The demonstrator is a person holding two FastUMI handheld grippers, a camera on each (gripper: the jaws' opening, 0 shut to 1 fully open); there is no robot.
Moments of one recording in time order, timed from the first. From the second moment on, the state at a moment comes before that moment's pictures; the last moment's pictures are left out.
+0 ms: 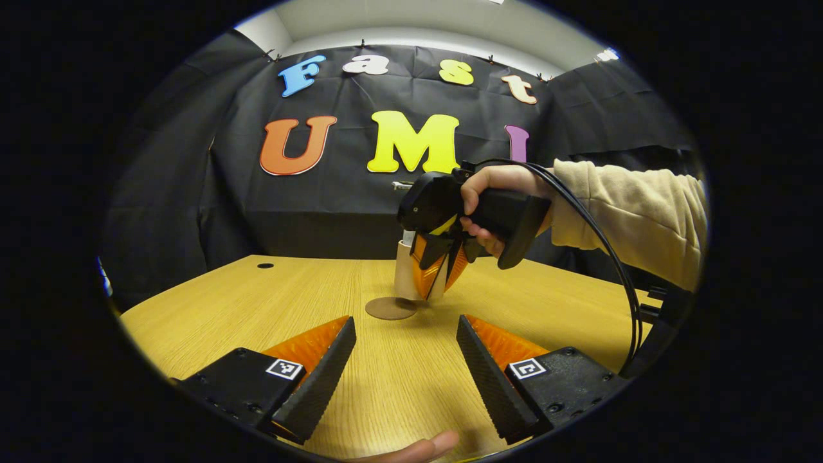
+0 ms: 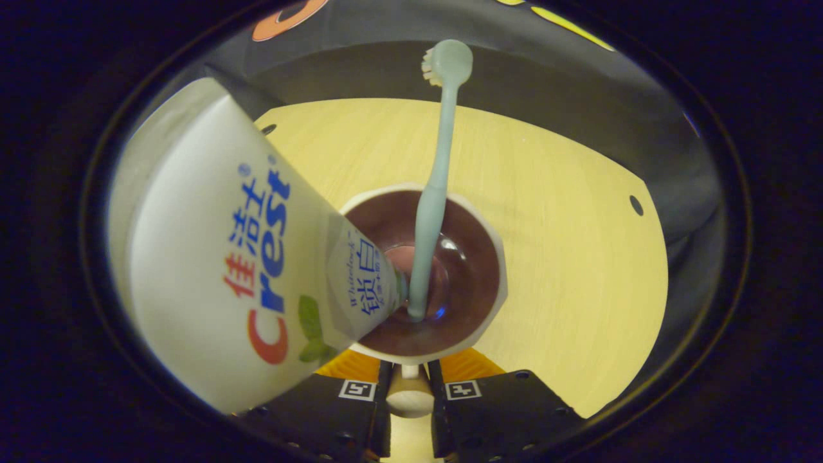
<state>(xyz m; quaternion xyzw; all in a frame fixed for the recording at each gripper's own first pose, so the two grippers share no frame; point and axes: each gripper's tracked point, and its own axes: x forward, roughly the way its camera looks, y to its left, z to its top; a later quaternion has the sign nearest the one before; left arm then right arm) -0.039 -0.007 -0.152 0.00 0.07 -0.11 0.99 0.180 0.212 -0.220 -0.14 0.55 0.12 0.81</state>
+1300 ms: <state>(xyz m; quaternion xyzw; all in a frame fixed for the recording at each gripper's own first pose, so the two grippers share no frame) -0.038 -0.013 -0.115 0.03 0.04 -0.09 0.99 0.168 0.242 -0.213 -0.10 0.52 0.18 0.83</state>
